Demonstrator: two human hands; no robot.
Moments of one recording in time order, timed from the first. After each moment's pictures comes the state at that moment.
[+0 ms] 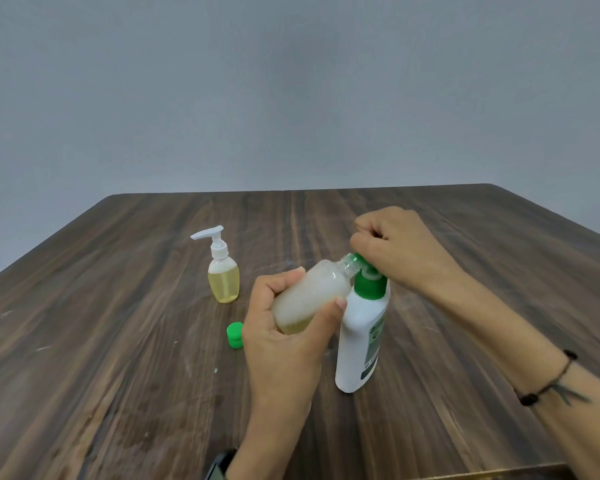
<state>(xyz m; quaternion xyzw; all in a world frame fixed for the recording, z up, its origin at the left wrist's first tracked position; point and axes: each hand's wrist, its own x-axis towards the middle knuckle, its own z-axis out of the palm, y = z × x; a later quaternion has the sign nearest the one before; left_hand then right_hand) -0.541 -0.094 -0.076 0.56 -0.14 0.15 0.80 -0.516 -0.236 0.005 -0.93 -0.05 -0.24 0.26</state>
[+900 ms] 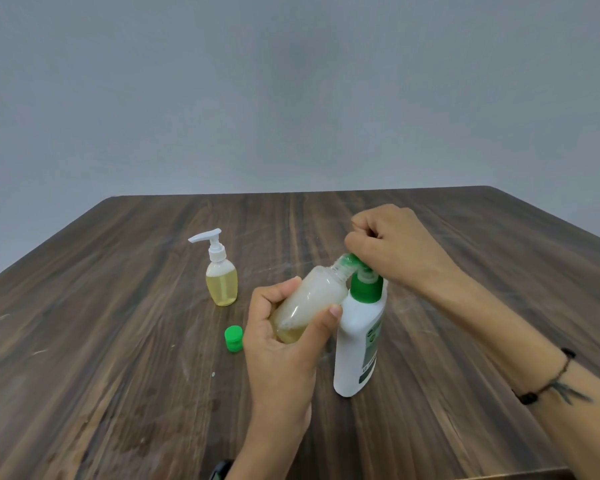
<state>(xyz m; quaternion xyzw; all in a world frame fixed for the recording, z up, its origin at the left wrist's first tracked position) -0.541 -0.097 -0.079 0.49 -0.14 0.10 0.85 -0.515 -0.232 0.009 -0.93 -0.04 -0.24 0.27</state>
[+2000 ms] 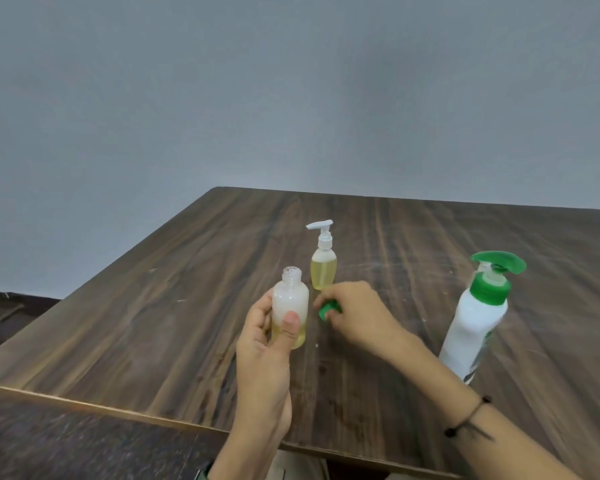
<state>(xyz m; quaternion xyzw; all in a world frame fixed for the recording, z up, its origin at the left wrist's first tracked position) -0.537 0.023 -0.111 0.49 -0.04 0.16 0.86 -0.478 -0.102 -0.085 -0.96 -0.13 -0.09 0.21</state>
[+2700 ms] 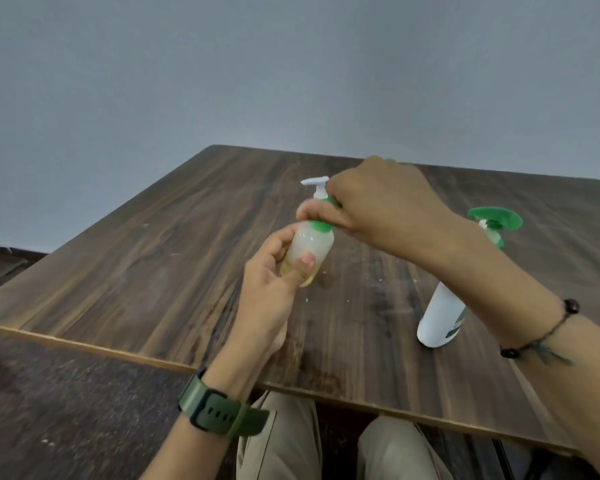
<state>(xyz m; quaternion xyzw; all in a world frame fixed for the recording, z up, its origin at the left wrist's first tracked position) -0.525 0.019 -0.095 0.58 -0.14 0.10 0.80 -0.523 -0.103 0.027 -0.96 -0.21 -0.19 -0.02</state>
